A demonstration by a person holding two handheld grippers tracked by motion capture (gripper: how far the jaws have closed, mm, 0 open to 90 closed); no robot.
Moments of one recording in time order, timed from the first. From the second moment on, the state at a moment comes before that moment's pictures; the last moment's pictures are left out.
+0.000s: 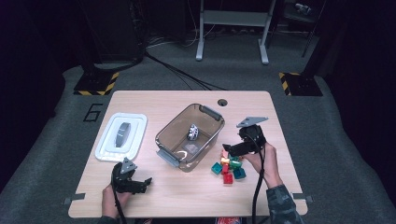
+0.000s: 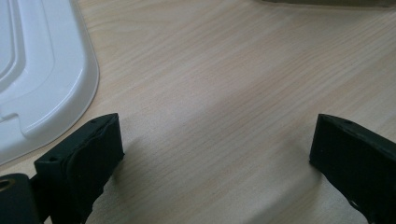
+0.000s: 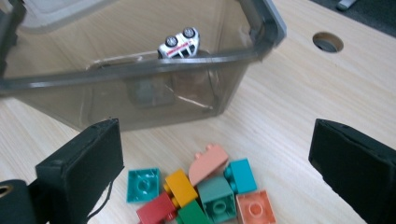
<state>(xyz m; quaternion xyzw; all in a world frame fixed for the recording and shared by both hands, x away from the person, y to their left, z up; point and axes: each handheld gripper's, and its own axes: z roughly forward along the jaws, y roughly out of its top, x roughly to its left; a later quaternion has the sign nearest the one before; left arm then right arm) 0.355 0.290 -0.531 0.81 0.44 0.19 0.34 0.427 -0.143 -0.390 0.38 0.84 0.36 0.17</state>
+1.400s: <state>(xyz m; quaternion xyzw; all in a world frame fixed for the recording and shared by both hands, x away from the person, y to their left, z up) 0.355 0.290 -0.531 0.81 0.44 0.19 0.34 0.378 -0.203 -0.510 0.51 0.79 0.29 0.16</state>
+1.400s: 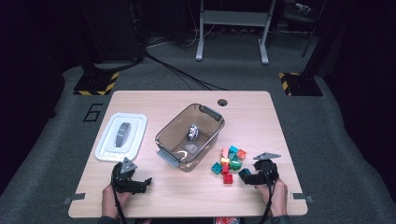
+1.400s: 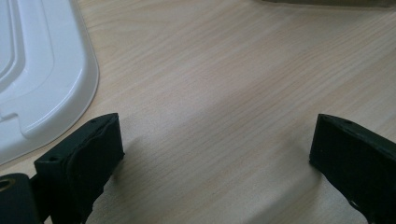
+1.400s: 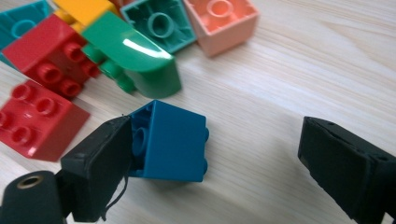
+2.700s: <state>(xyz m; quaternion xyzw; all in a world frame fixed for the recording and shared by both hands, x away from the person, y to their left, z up) 0.355 0.291 -0.531 0.81 0.43 0.19 0.34 0.375 -0.213 -0.500 0.57 0.75 0.26 0.20</state>
